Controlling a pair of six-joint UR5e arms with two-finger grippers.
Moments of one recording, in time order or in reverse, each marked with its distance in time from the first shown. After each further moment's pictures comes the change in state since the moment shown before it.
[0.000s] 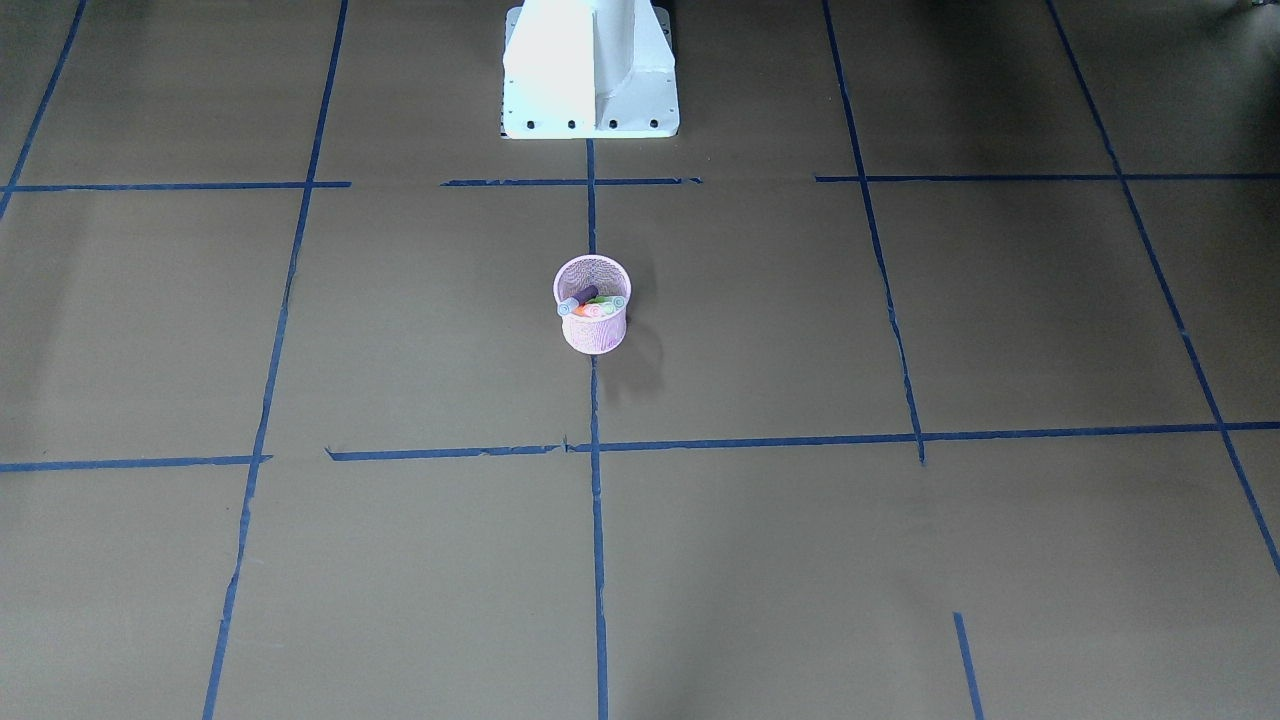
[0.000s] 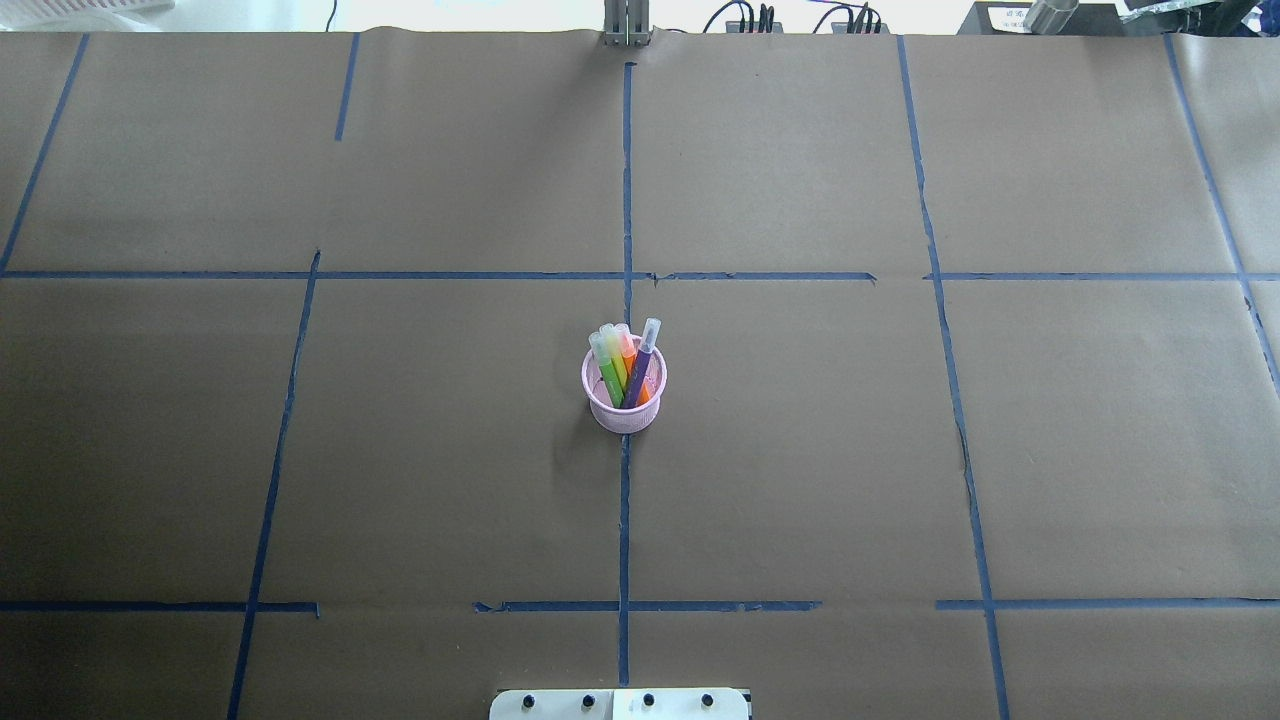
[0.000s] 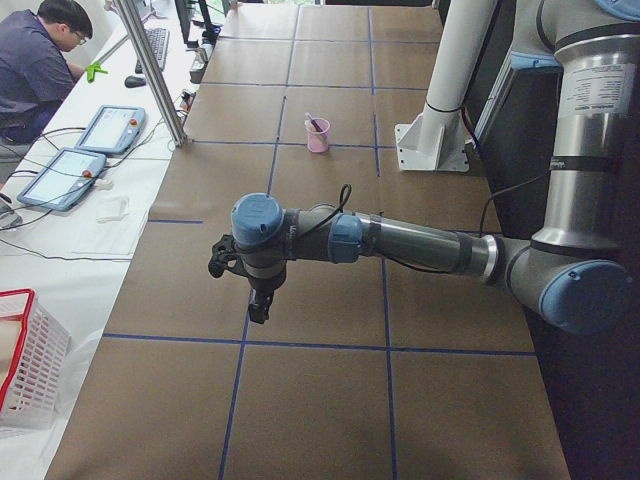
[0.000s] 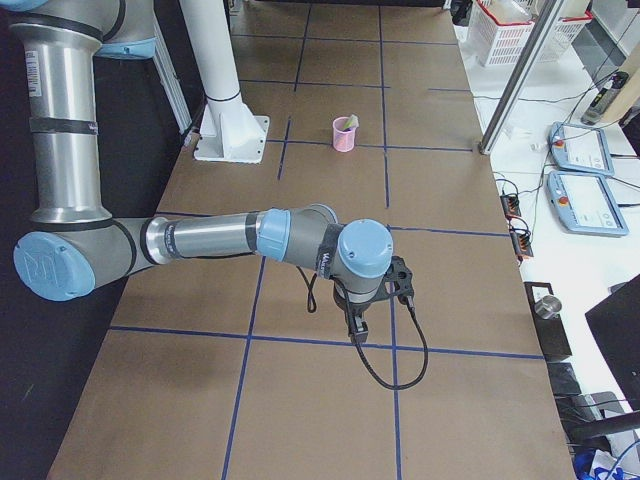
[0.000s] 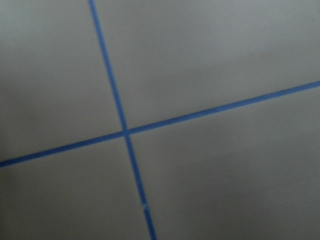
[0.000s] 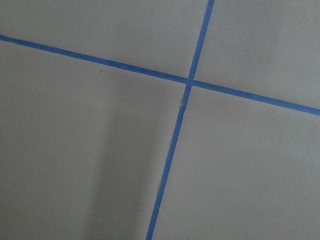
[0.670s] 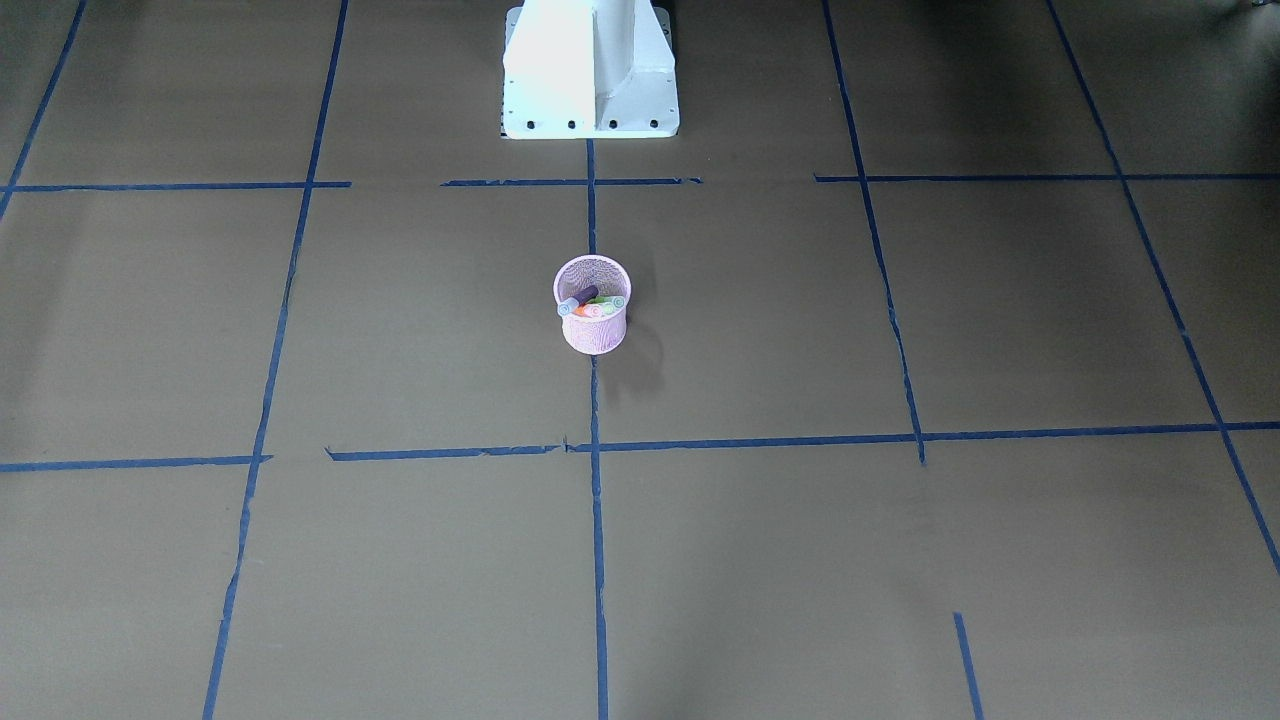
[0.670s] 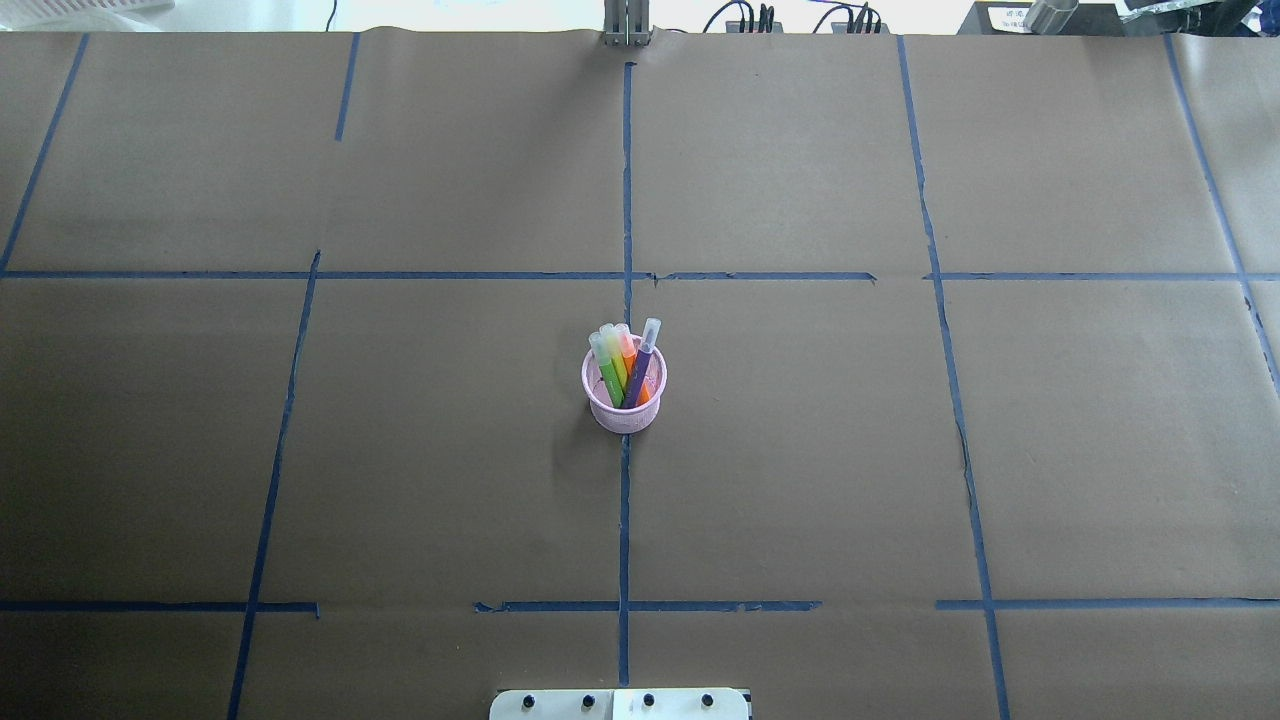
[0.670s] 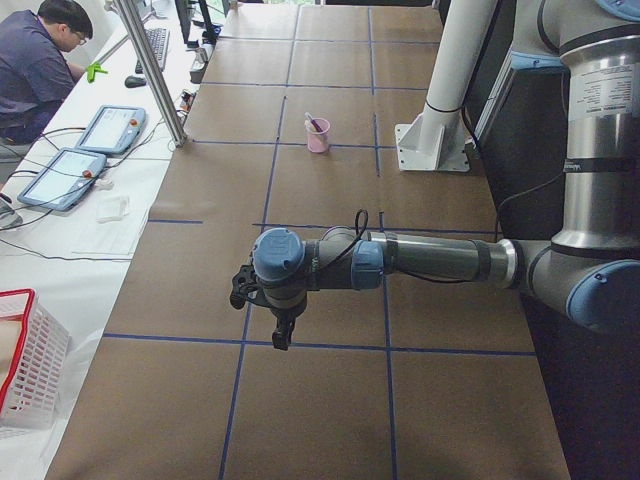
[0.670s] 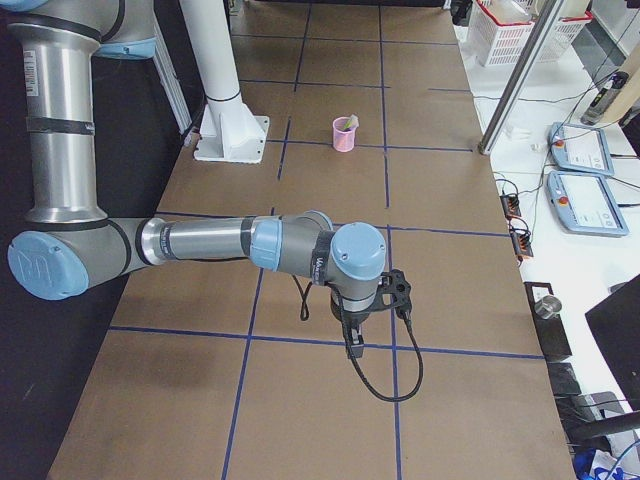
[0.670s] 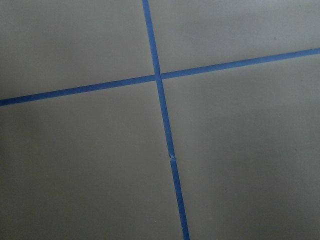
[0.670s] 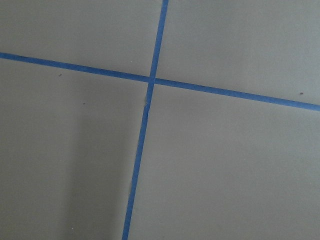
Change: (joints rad) left arm -0.004 0.072 0.030 -0.044 0.003 0.000; right arm 0.001 -0.024 -0.006 0.086 -0.072 0.118
